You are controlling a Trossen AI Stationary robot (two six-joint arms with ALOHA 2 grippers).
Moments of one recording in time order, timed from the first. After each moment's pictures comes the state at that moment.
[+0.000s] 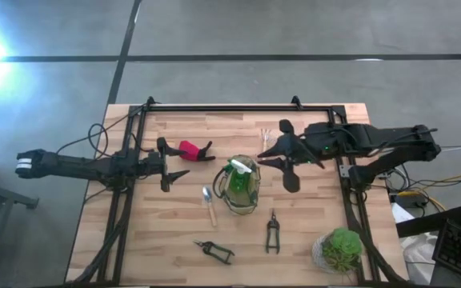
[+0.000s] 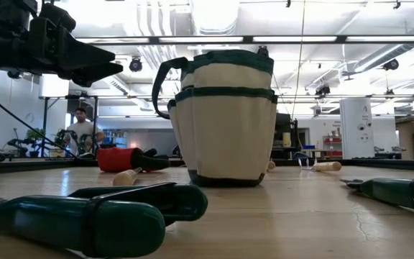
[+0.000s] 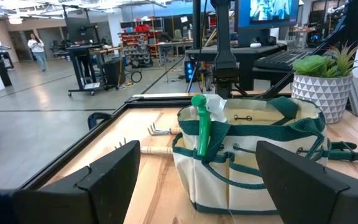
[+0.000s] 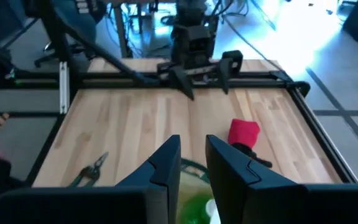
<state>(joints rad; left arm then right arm) 0.03 0.52 0.09 0.47 -0.13 0.08 0.15 1.28 1.45 -0.60 0.13 0.09</state>
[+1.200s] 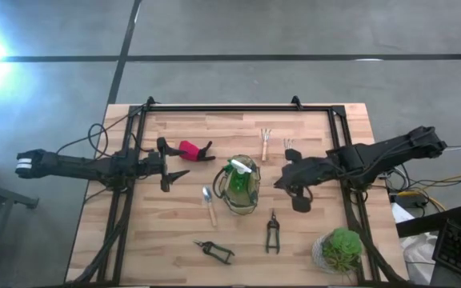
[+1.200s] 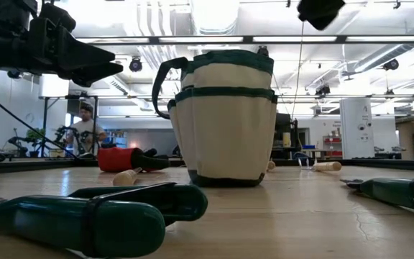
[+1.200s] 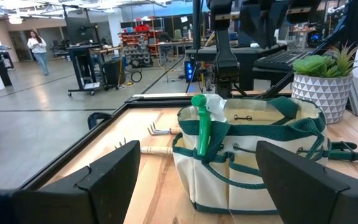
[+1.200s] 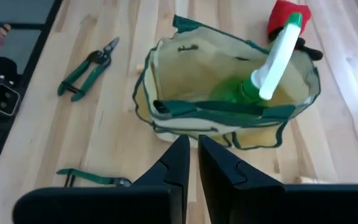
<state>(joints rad) 0.03 0.52 0.09 0.47 -0.13 0.08 0.26 1.16 1.04 -0.64 0.13 0.20</state>
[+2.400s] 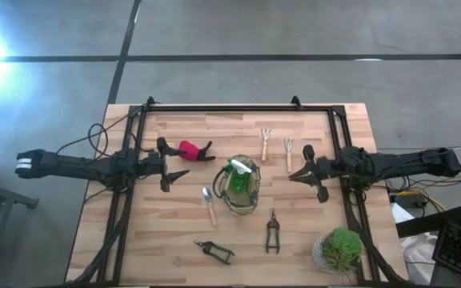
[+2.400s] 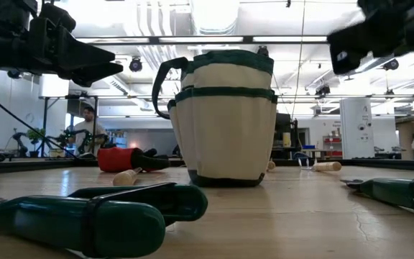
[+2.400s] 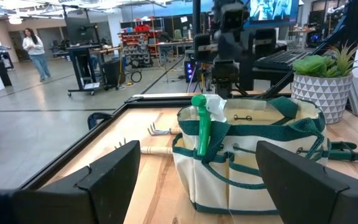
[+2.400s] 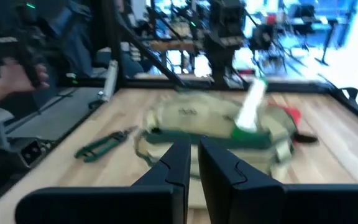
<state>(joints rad) 0.03 0.52 0.09 0.47 -0.13 0.08 -0.01 0.53 0.21 0.22 -0.19 0.06</state>
